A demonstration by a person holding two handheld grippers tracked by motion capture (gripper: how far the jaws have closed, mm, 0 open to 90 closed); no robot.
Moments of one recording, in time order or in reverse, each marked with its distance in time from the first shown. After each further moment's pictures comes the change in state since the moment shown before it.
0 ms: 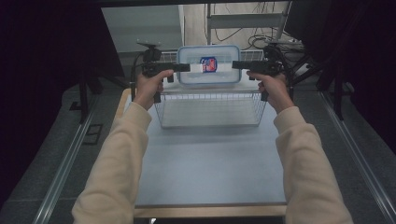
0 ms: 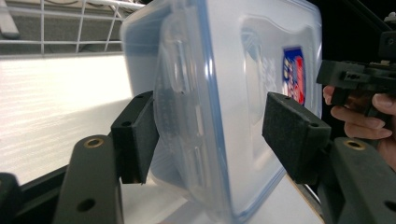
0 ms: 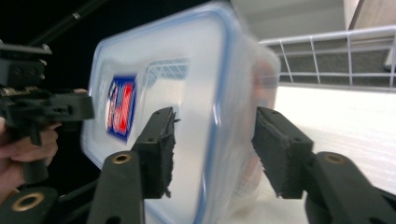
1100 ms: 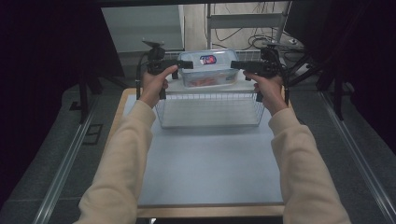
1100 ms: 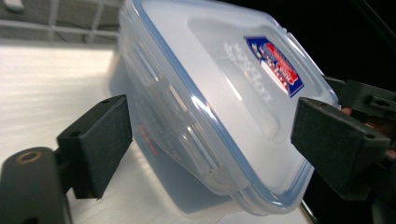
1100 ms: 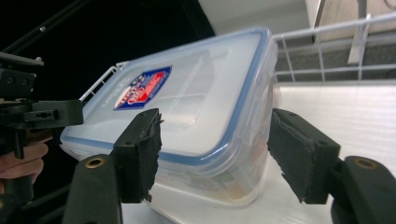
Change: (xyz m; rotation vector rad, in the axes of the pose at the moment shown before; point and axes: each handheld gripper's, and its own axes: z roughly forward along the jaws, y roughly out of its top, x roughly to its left) left arm 0.009 0.008 0.013 -0.038 0.034 -0.089; right arm 0.004 -0.004 0.004 -0.060 -0.089 0.050
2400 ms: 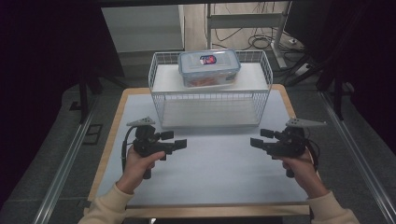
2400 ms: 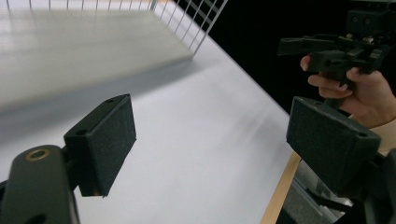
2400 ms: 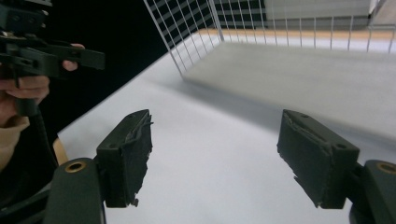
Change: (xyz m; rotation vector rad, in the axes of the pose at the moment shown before) left arm -0.034 -0.221 -0.076 0.091 -0.102 0.199; right arm -0.016 -0.190 -0.121 0.105 0.161 -0.215
